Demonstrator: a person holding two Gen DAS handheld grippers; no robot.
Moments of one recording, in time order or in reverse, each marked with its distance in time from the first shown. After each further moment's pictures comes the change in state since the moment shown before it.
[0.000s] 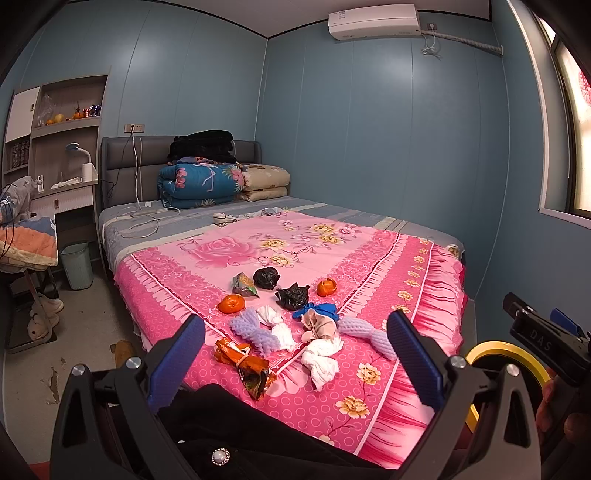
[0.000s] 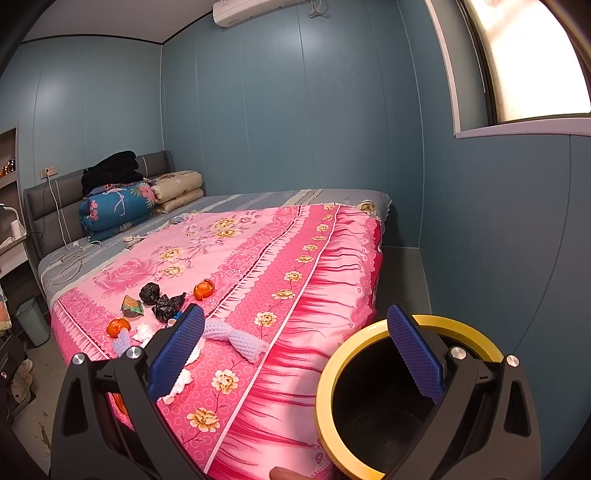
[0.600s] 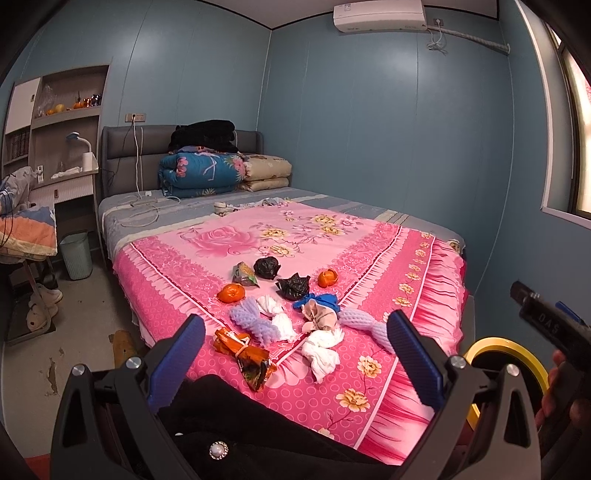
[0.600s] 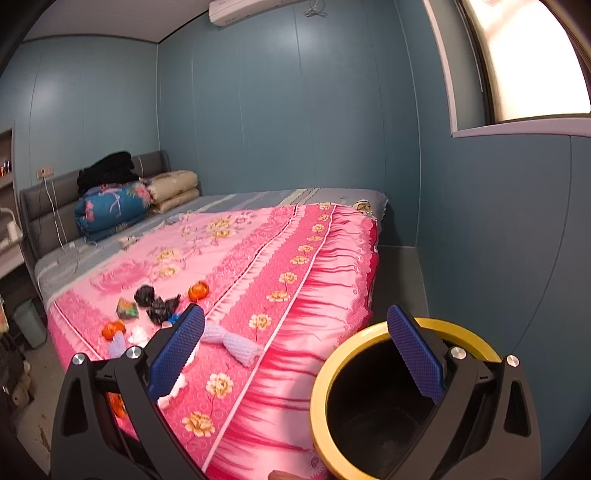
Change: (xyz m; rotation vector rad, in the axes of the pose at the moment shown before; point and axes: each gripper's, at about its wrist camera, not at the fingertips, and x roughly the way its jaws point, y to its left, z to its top) left arm 0.007 0.005 -0.003 -0.015 0.037 -0.009; right arm 0.005 -0.003 0.006 0.020 -0.004 -0.009
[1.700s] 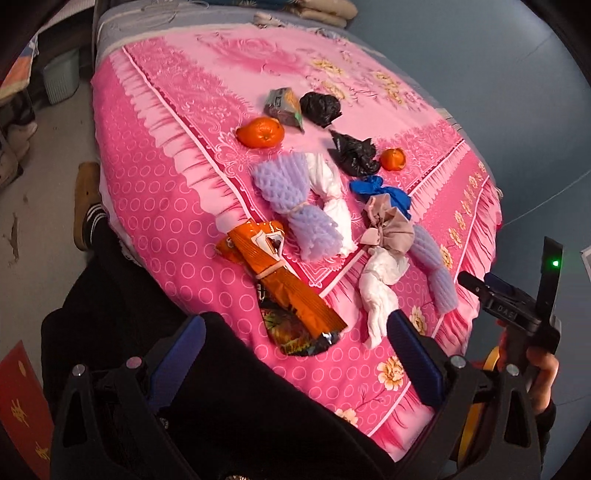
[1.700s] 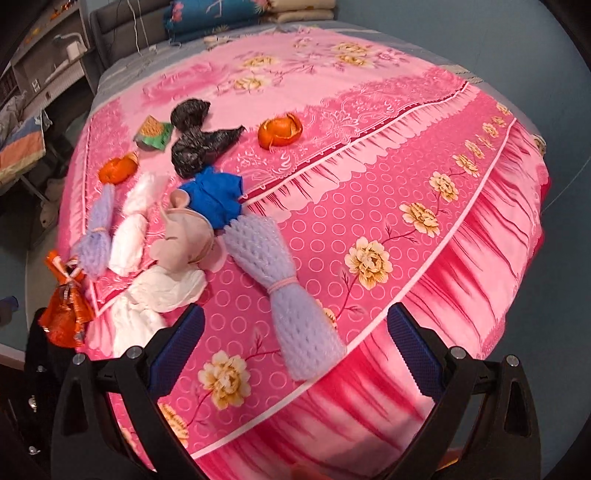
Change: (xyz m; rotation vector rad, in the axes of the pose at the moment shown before) left arm 0.213 0.110 -0.025 -0.363 0.722 -0.060; right arm 0.302 0.113 -0.035 -0.491 0.727 0.354
